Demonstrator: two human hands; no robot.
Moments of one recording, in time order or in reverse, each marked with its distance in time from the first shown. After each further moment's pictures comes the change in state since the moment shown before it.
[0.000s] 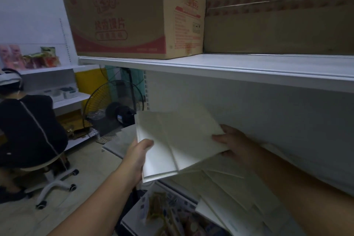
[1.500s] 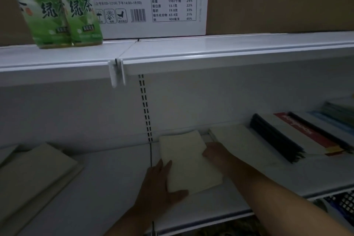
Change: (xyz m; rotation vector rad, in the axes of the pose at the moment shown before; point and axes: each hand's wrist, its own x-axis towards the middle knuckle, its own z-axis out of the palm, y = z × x) left_hand -0.292 -0.216 0.449 1.259 -1.112 0.443; right_hand -0.334 0.127 -0.446 -0.335 0.814 0.444
